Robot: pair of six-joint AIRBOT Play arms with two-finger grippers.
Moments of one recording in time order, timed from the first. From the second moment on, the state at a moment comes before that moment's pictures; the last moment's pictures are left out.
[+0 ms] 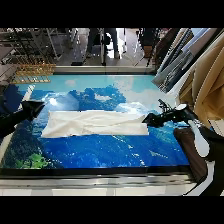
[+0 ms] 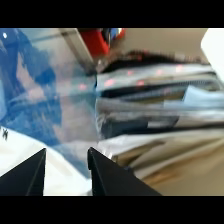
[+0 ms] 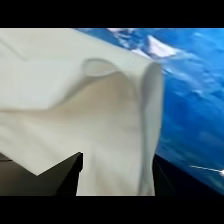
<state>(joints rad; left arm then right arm) 0.48 -1.50 1.05 0.02 -1.10 -0.81 -0.23 -1.90 1.47 -0.77 1.26 1.13</state>
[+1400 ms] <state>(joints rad) 0.32 -1.37 1.39 0.98 -1.22 -1.21 0.57 -1.74 1.70 -0.97 0.80 1.45</state>
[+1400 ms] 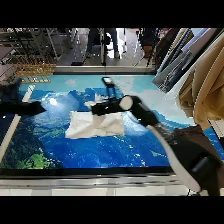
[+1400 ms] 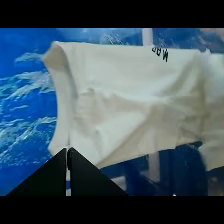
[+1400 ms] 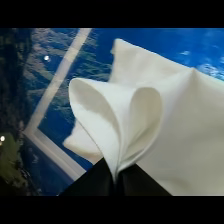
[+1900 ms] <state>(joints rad) 0.31 -1.36 1.33 0.99 -1.29 -1.22 0.51 -1.88 2.01 -0.81 0.95 1.29</state>
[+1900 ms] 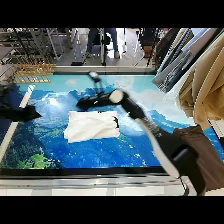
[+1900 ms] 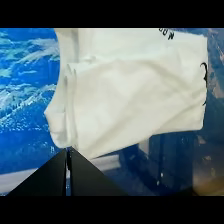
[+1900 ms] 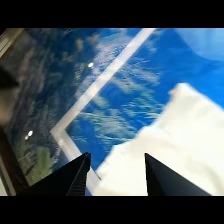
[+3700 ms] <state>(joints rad) 0.03 -1.47 1.31 0.90 -1.47 -1.19 0.02 -1.95 2.03 -0.65 1.49 1.54</state>
